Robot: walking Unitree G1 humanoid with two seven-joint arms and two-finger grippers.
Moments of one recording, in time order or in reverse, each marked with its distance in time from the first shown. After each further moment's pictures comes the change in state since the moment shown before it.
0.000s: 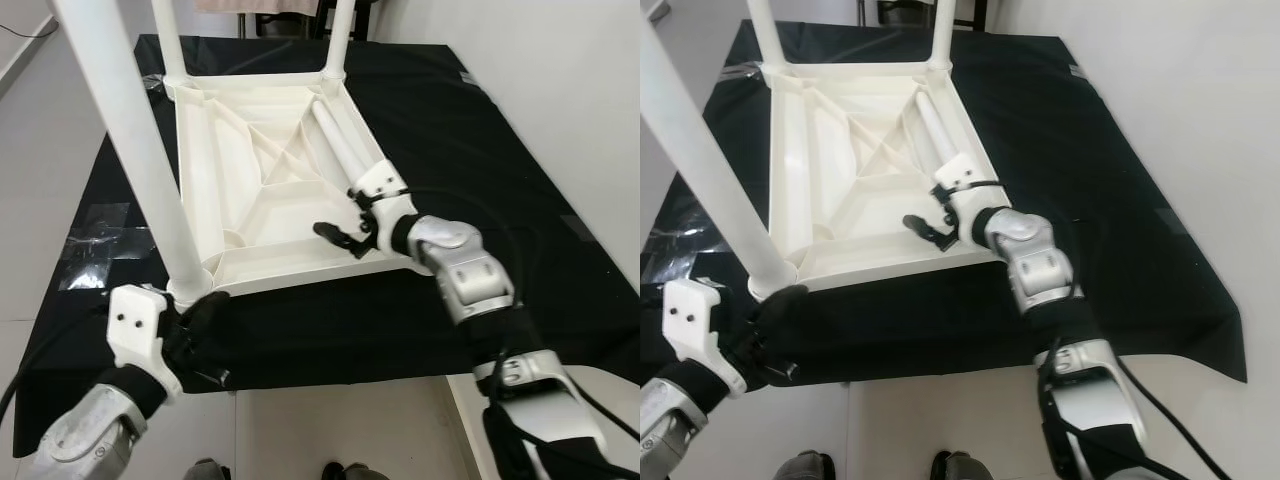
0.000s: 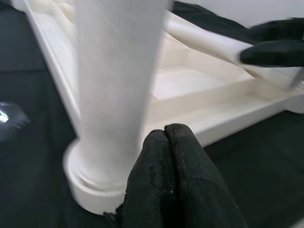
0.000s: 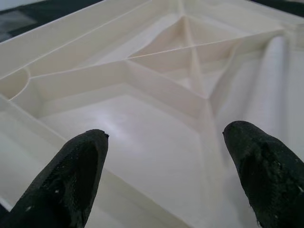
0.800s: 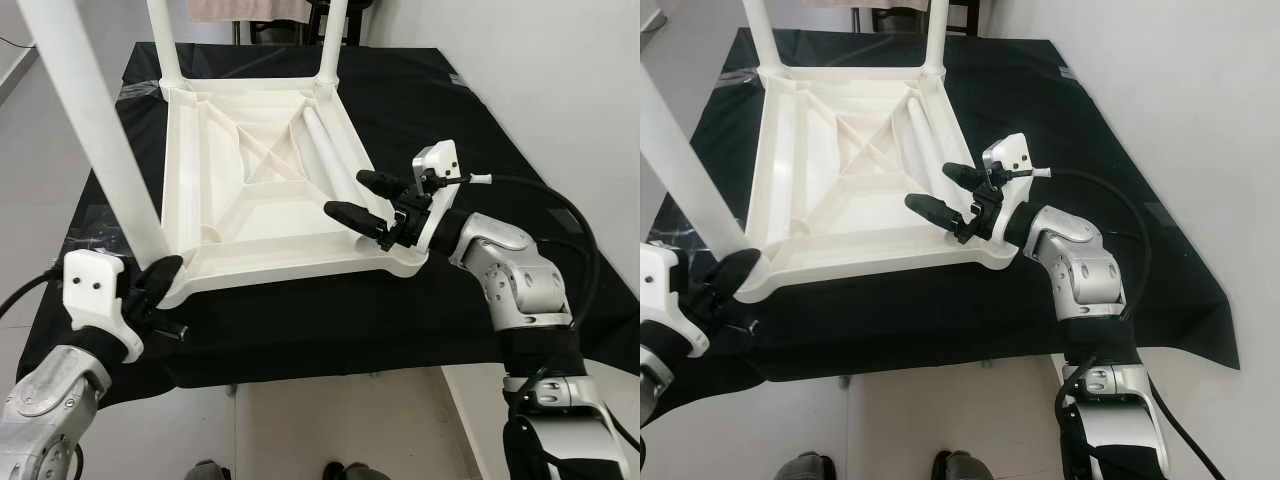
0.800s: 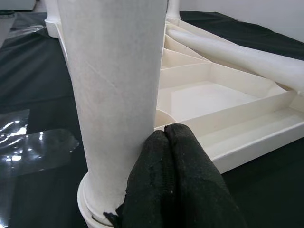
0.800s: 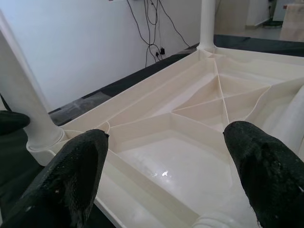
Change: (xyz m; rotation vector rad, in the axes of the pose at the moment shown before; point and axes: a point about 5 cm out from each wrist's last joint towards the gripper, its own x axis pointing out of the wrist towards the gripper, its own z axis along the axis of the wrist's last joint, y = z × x) left arm 0.012 0.045 0.010 0.103 -0.032 0.166; right arm -0.026 0.011 0.020 0.185 -0.260 0.232
